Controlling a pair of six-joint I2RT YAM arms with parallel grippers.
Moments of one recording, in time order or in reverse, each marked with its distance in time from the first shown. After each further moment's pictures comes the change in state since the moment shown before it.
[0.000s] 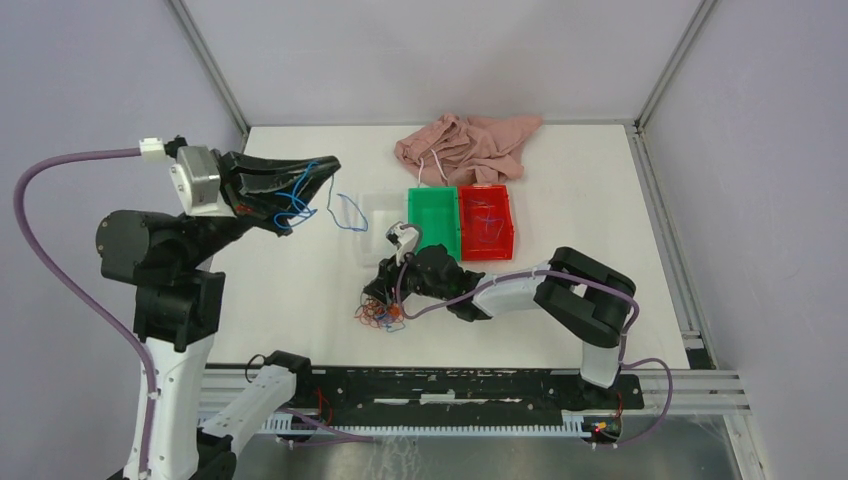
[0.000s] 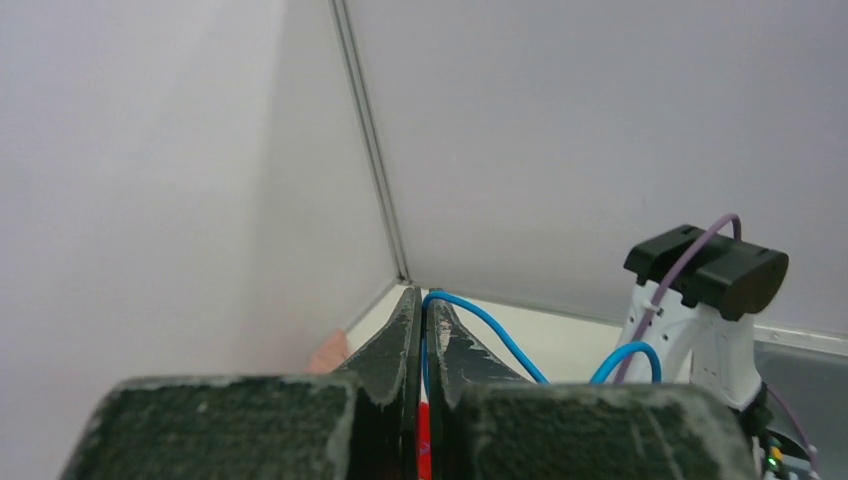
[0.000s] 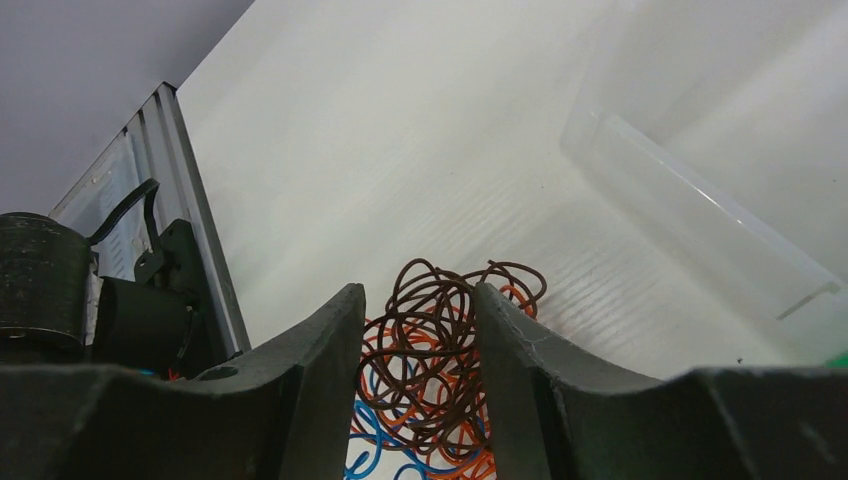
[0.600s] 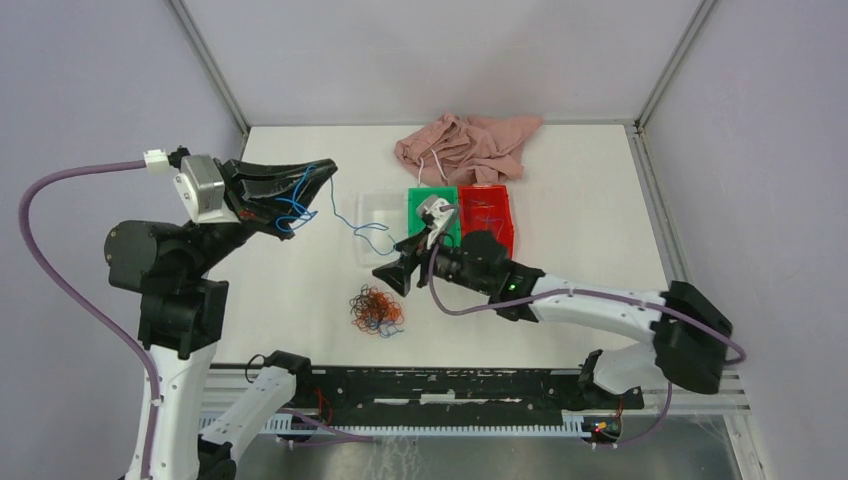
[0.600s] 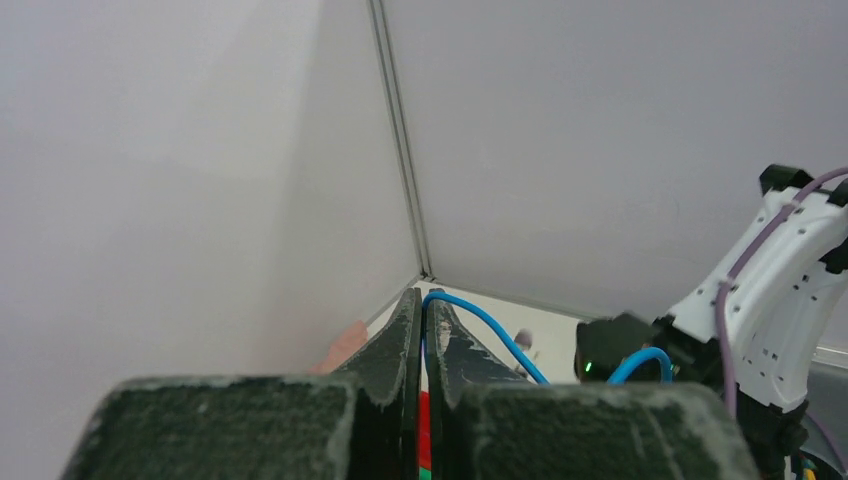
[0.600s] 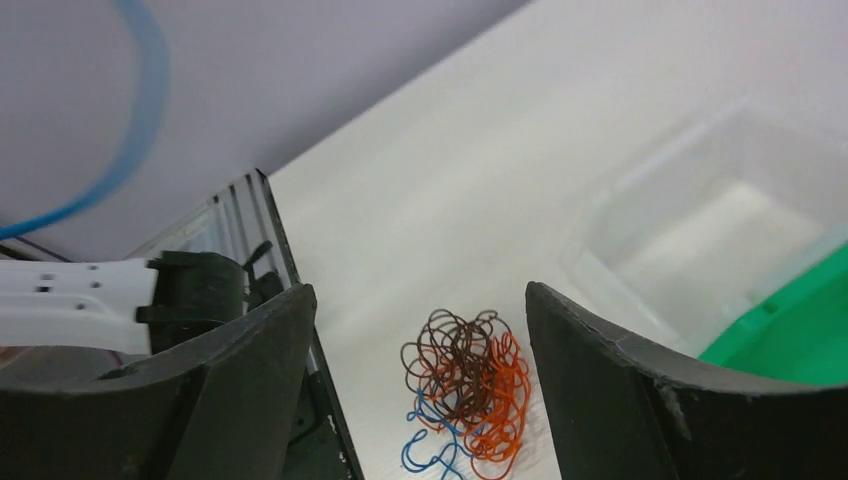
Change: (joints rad) left arm 0.000 -0.022 -0.014 0.023 -0.083 0.027; right arm 0.000 -0.384 -0.048 -0.188 0.045 -0.084
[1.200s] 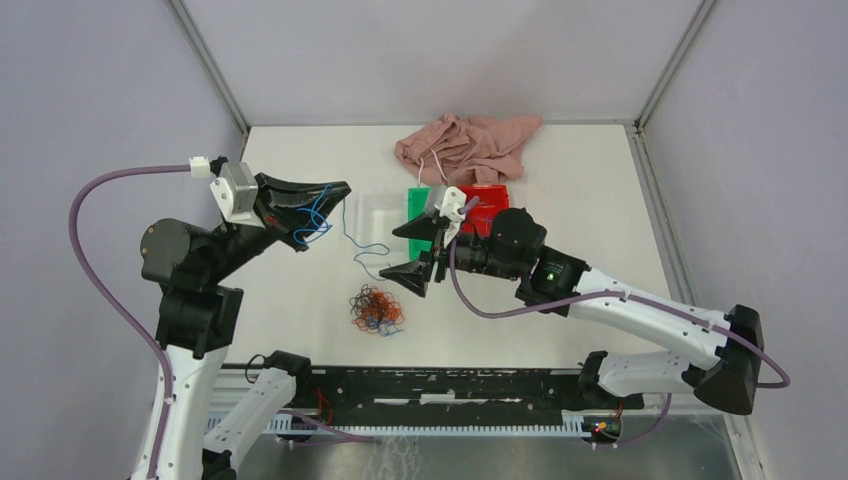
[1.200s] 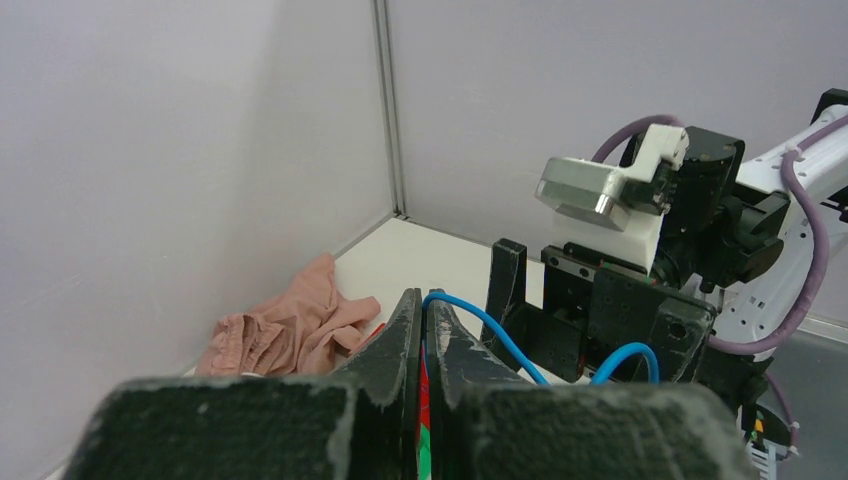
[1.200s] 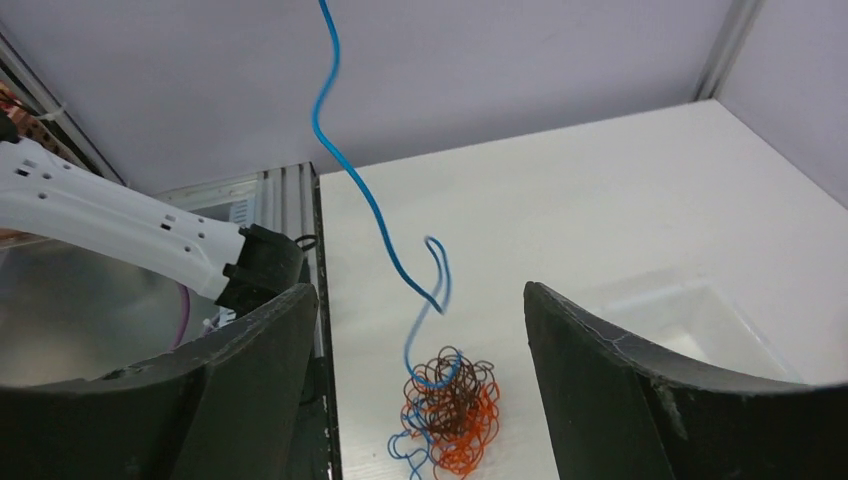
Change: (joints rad) left arm 0.000 -0.080 -0.197 -0.063 0.004 -0.001; right arm -0.001 -0.283 0.181 -0.319 -0.199 -0.314
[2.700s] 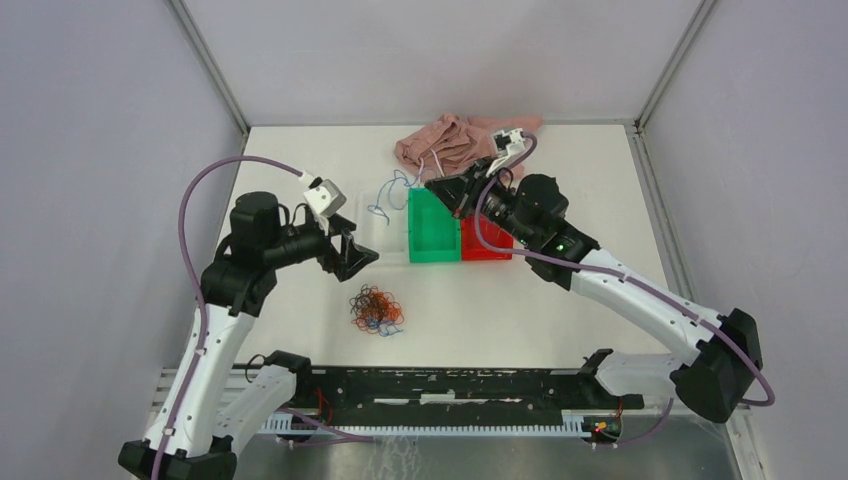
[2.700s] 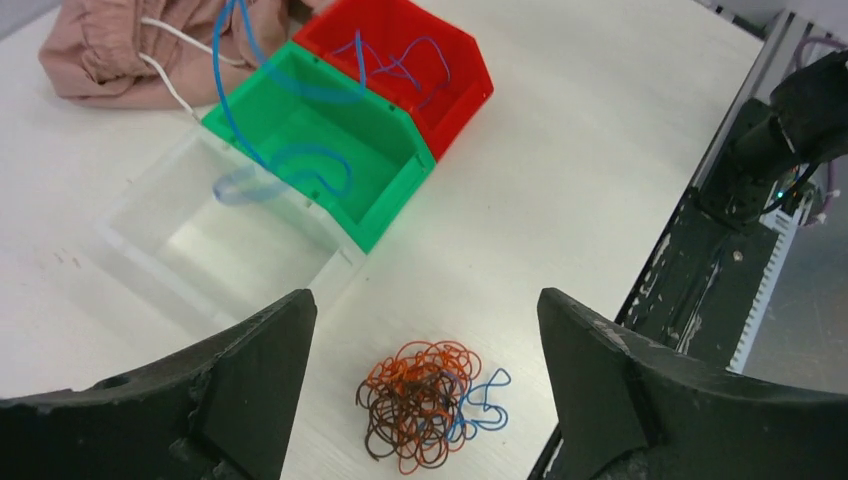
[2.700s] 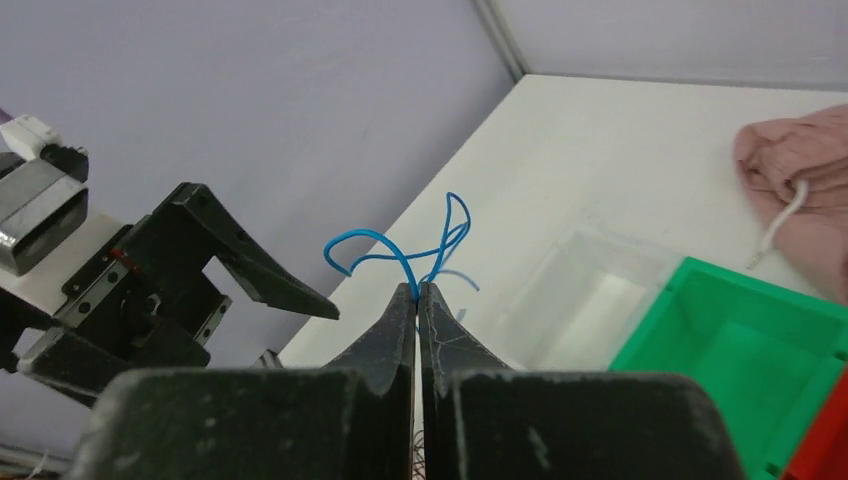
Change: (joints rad) left arm 0.000 0.082 -0.198 -0.494 -0.026 0.364; right arm -0.287 0.059 0.001 0.130 0.183 0.508
